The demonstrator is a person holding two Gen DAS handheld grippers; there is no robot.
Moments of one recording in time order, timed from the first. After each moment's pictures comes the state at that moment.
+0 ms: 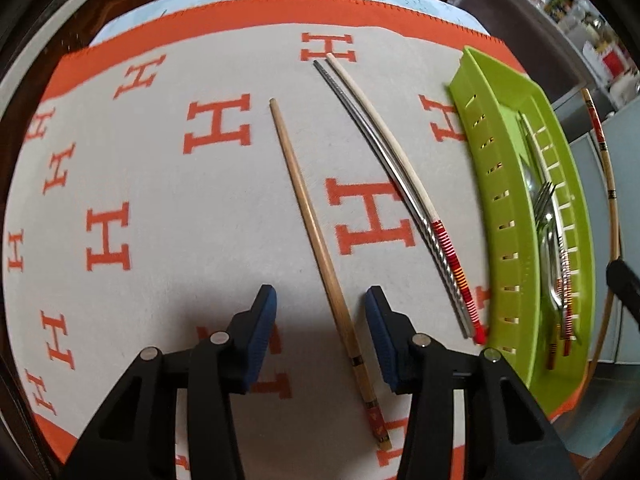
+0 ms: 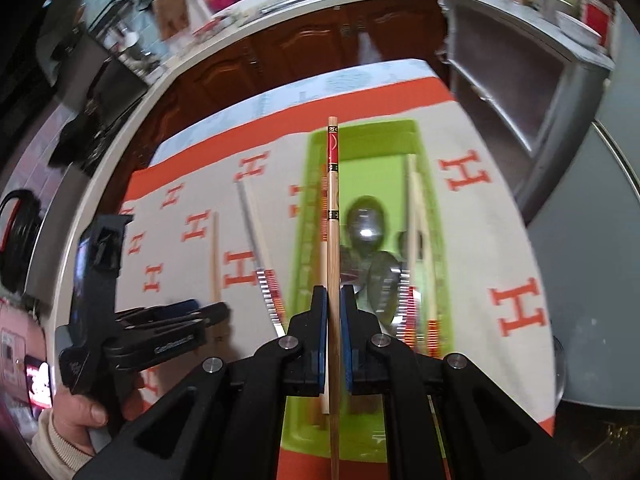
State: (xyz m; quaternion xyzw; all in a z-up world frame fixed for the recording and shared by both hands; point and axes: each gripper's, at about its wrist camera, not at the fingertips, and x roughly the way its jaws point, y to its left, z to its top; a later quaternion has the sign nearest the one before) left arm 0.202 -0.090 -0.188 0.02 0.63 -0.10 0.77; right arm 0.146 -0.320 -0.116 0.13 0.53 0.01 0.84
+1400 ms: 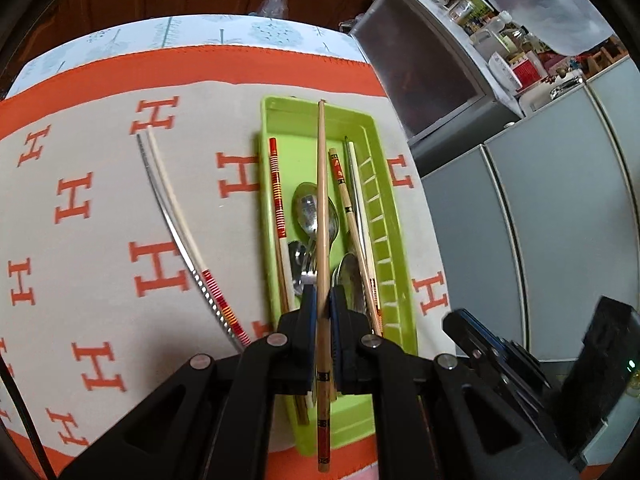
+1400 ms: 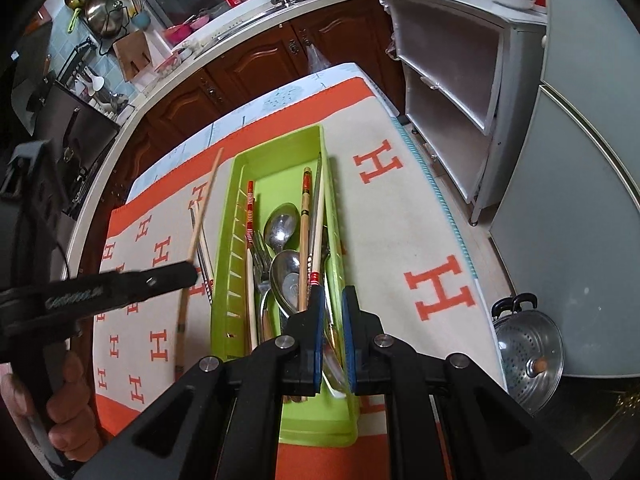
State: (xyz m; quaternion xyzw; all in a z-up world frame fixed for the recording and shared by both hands) left arm 0.195 -0.181 -0.112 -0.07 0.61 -0.24 0.75; right arm 0.104 -0.398 -0.120 0.18 0.51 -0.04 0.84
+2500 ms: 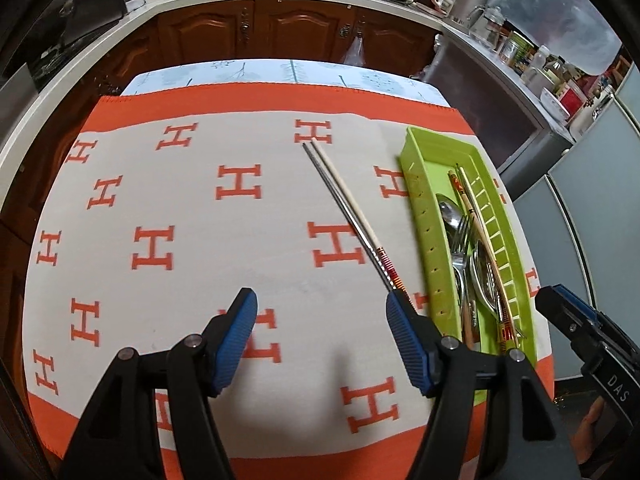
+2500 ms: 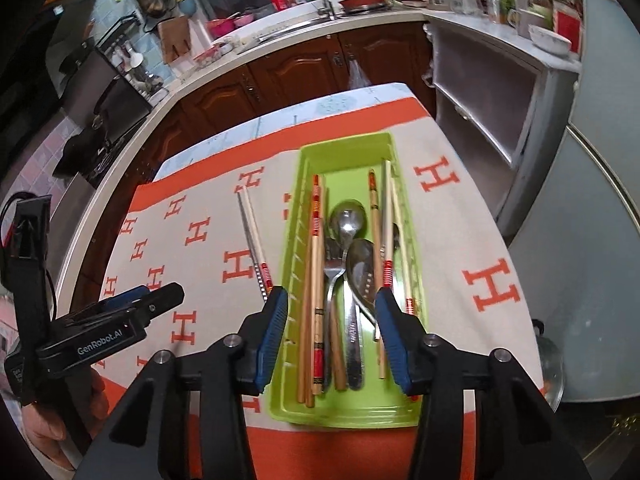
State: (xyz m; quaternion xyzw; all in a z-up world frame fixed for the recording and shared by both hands) left arm 0.144 -0.053 -0.111 -0.03 0.53 -0.12 0.84; right arm 0.085 -0.321 -0.102 0.12 0.48 0.01 0.87
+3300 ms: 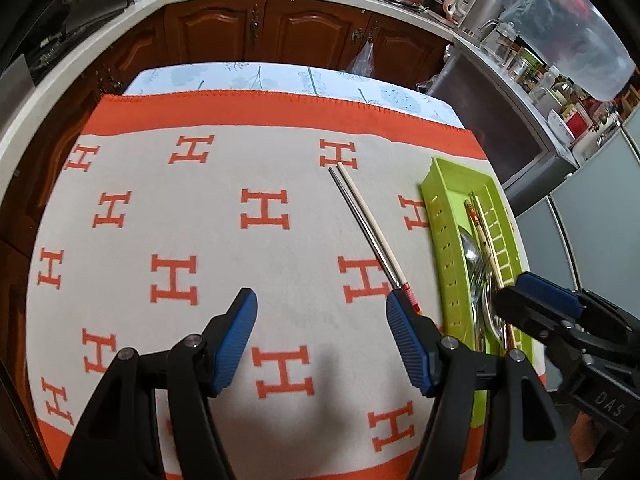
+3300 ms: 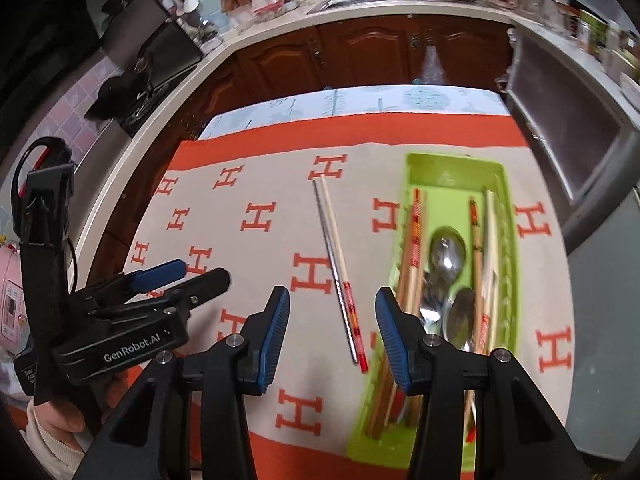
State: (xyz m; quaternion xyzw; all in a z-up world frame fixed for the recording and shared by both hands) left arm 0.186 -0.022 -0.107 -0.06 0.54 -0.13 0.83; right arm 0.169 -0.236 -0.086 0.06 0.53 0.11 0.84
